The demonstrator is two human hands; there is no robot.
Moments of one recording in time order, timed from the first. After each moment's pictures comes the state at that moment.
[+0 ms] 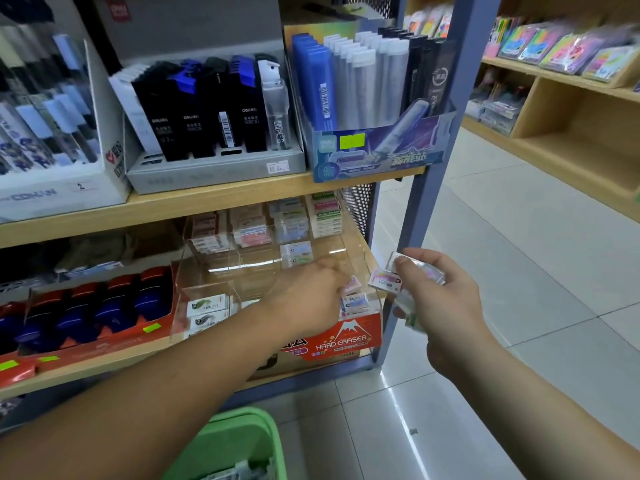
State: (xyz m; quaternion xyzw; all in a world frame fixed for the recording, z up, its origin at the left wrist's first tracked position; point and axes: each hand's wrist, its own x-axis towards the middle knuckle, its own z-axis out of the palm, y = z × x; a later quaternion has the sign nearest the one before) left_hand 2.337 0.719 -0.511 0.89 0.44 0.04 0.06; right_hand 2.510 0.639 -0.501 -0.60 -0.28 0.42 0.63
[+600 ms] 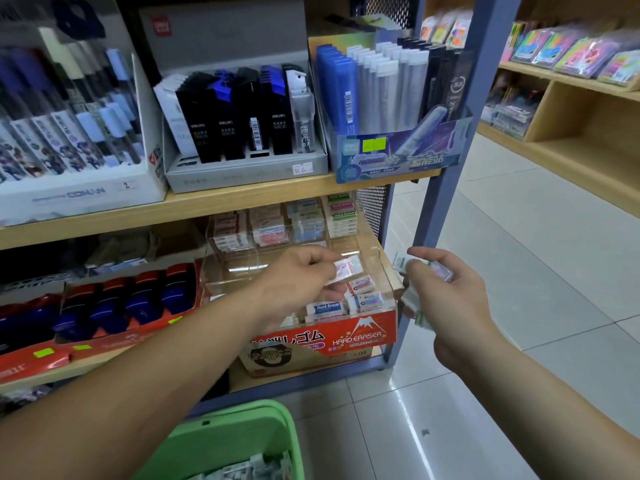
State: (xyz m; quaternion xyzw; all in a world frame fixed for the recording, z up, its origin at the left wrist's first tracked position) left_hand 2.308 0.700 -0.472 0.57 0.52 0.27 0.58; right_hand 2.496 0.636 -0.490 -0.62 -0.28 0.41 0.61
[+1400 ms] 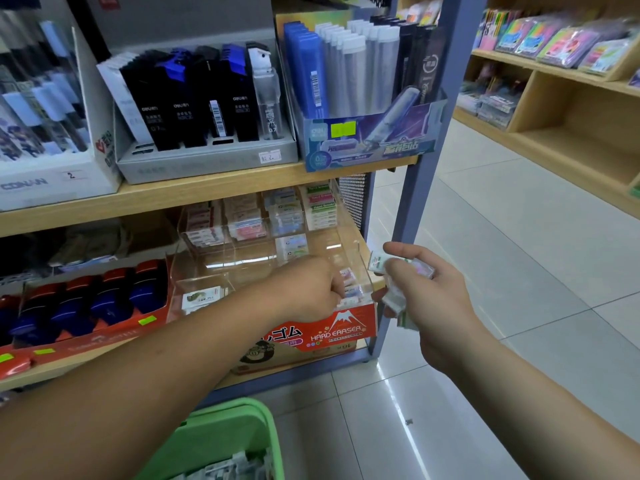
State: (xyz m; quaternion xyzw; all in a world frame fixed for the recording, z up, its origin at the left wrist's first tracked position) left_hand 2.344 0.716 -0.490 0.85 0.49 -0.02 0.21; right_hand 2.507 0.628 -0.492 -0.59 -0.29 0.46 0.59
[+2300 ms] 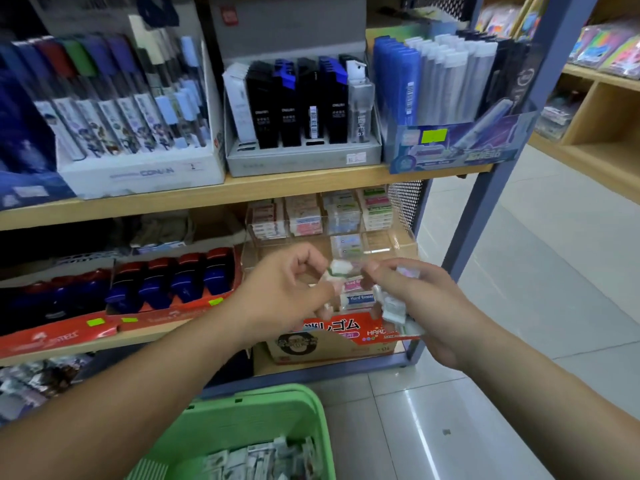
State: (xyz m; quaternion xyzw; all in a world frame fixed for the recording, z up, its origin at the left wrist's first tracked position) left_hand 2.236 0.658 -0.460 0.67 0.50 0.29 0.46; right_hand 2.447 0.633 -0.477 -0.52 -0.40 0.60 0.44
